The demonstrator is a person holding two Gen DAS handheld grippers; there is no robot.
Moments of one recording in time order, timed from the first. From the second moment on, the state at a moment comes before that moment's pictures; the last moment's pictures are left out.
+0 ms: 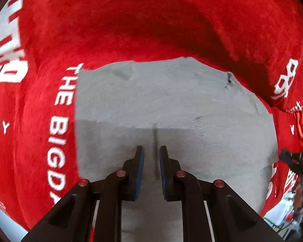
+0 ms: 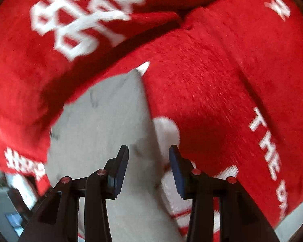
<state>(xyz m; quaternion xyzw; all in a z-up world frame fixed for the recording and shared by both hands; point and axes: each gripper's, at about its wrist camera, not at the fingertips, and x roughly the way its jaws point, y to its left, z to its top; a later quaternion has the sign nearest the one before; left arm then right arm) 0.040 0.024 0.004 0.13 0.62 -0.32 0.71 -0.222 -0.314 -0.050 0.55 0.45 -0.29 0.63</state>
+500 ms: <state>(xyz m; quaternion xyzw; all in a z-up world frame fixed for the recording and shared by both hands) 0.014 -0.012 -0.028 0.15 0.64 -0.29 0.70 -0.177 -0.309 -0.062 0.42 0.55 -0.28 0.67</state>
